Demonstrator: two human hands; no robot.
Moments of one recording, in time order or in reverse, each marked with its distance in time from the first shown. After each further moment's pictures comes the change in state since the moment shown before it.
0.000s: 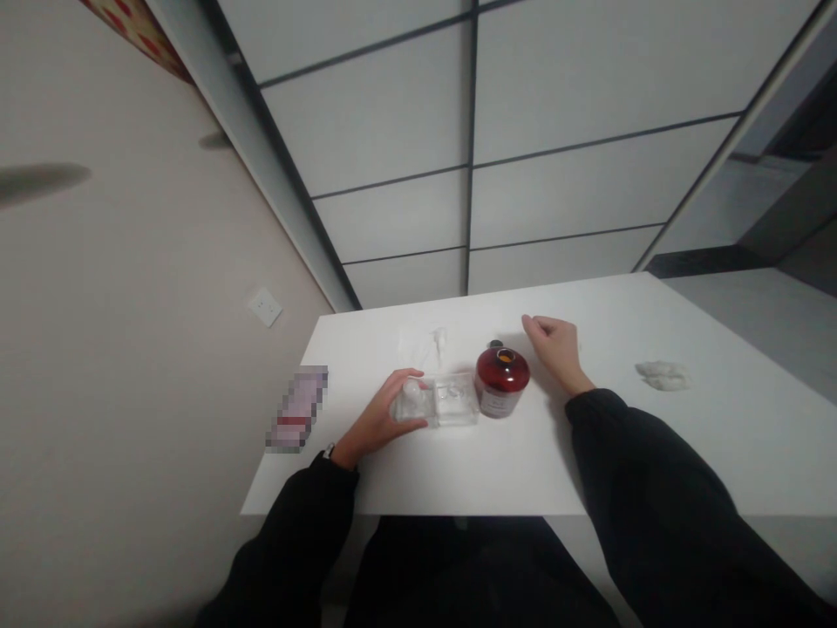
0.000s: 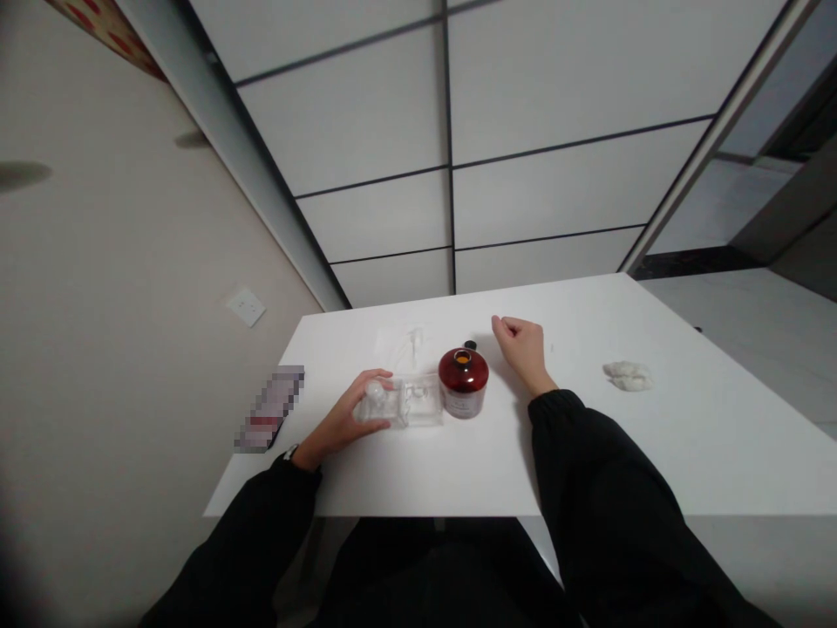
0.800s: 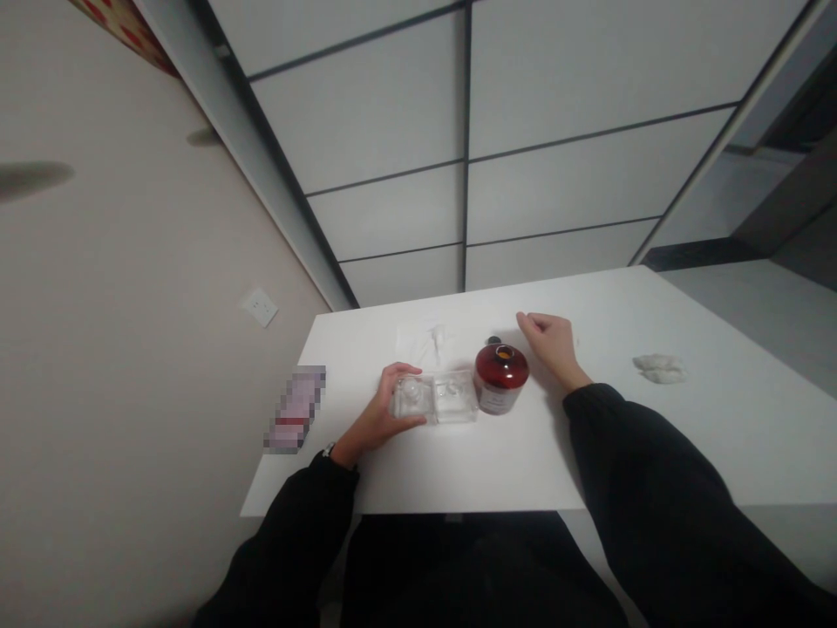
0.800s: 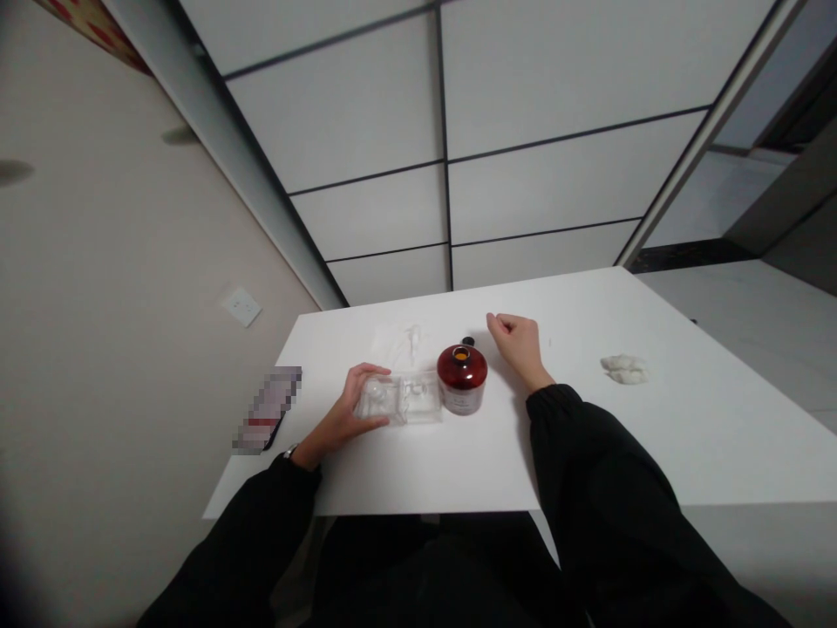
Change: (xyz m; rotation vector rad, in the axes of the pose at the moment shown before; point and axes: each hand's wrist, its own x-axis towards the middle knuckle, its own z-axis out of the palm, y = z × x) left_hand 0.002 0.002 0.000 -0.053 -0.010 -0.025; right_hand -0.001 0.003 0.002 0.023 -0.025 0.016
